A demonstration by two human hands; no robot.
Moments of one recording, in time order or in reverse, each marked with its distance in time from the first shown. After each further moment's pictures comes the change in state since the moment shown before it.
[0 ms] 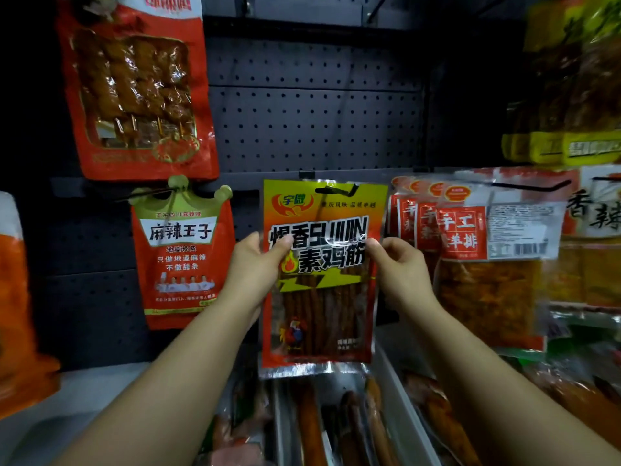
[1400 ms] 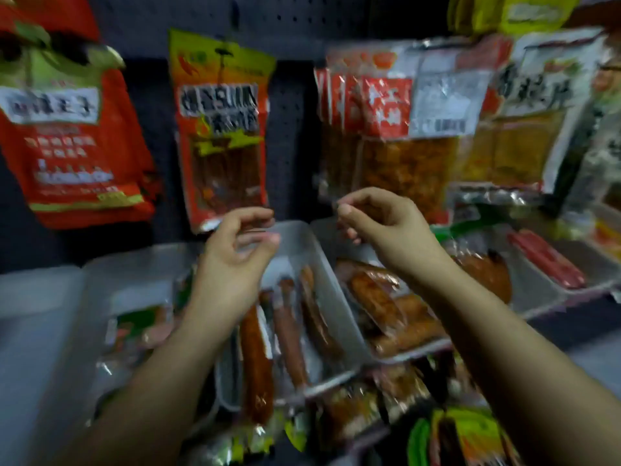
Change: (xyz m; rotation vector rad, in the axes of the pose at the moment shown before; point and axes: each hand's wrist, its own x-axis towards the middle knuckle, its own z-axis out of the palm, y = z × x) left_hand -0.145 -0.044 0.045 0.101 -0.168 0.103; right_hand -0.094 0.021 -0.101 -0.123 -0.294 -0.022
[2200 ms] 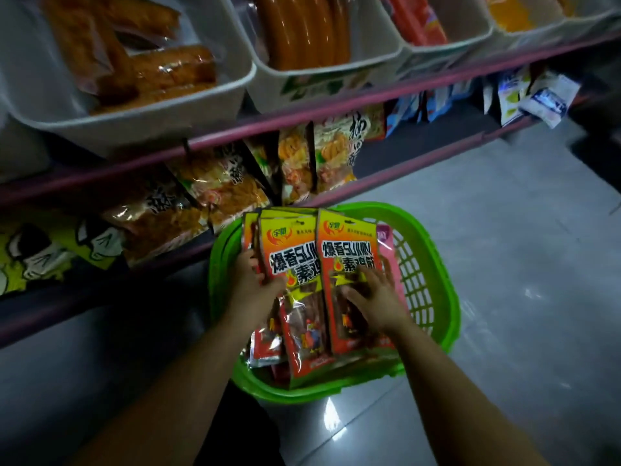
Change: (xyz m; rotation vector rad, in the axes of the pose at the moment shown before) left_hand -0.279 -0.144 0.326 0.070 -0.412 -0.907; right_hand -0.379 0.321 -0.193 -0.531 -0.247 1.085
